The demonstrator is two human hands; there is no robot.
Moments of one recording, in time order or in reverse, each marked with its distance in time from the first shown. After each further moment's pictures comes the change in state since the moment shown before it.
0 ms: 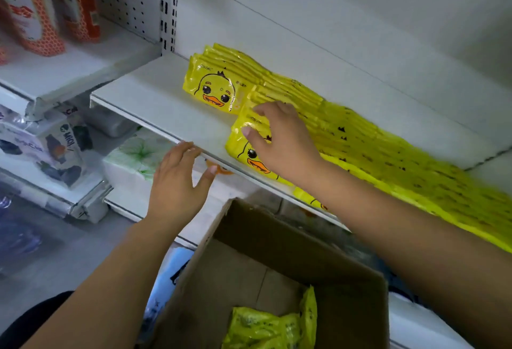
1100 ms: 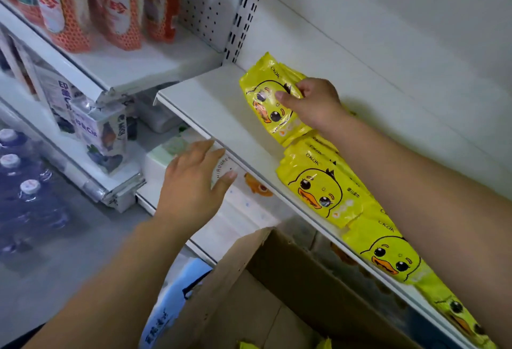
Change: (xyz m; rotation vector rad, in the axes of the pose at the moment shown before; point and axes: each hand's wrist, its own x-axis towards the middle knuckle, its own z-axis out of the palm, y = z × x) left_hand 0.012 -0.035 -0.044 0.135 0.011 -0.019; right_hand 0.142 -0.010 0.036 0.280 -0.099 0.175
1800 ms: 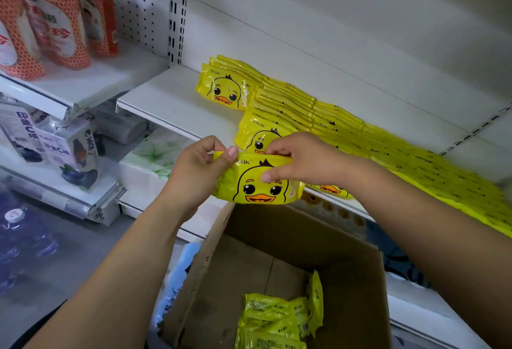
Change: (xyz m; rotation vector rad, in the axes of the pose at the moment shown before) left_hand -0.054 0.094 -0.052 -0.993 -0.314 -0.158; right_hand -0.223 -0.021 -0.071 -0.195 -0.414 0.064
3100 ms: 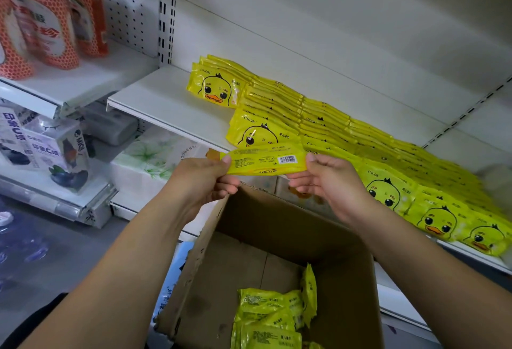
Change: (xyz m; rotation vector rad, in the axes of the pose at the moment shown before) left_hand -0.011 -0.001 0.011 -0.145 0.007 -0.395; right_hand -0.064 0.029 0.037 1.065 0.458 0.335
